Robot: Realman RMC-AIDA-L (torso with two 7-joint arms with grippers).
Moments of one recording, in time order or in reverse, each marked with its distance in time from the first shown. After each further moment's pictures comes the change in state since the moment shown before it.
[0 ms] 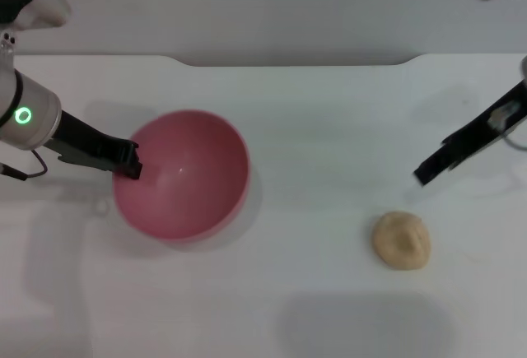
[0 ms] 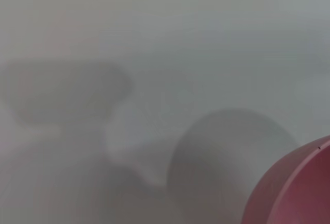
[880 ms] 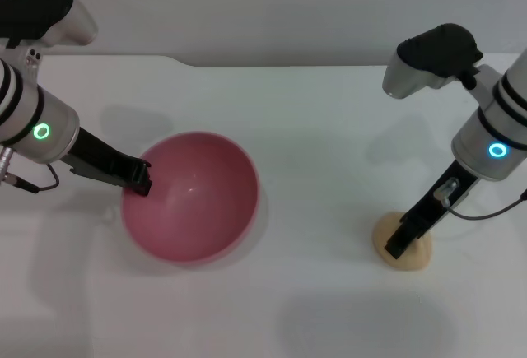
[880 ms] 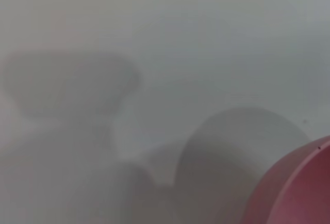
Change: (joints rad) left arm 0.008 -0.004 0.102 -0.004 -0.007 -0.011 -0.001; right arm 0.006 0.038 -0.324 0.229 0.088 0.172 0.061
